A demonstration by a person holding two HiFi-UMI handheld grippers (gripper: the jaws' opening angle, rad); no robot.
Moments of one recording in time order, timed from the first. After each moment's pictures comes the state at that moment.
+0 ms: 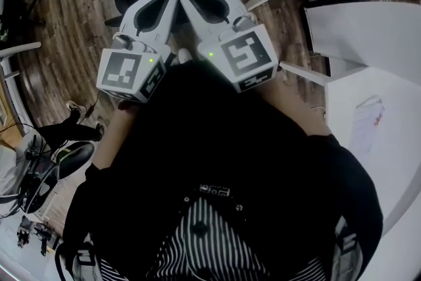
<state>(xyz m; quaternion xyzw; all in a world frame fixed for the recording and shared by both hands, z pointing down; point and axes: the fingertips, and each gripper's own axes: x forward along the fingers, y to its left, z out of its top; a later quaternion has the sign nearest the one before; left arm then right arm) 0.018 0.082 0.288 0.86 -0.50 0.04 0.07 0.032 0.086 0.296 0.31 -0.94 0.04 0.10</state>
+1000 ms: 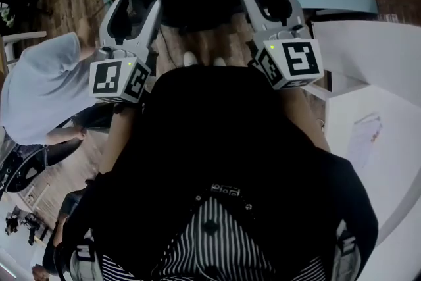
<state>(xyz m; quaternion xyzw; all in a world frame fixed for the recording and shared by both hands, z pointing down) -0.141 0.041 0.284 0.79 -0.61 -0.01 0.07 0.052 -0.007 0.272 0.42 -0.90 0.04 0.05</state>
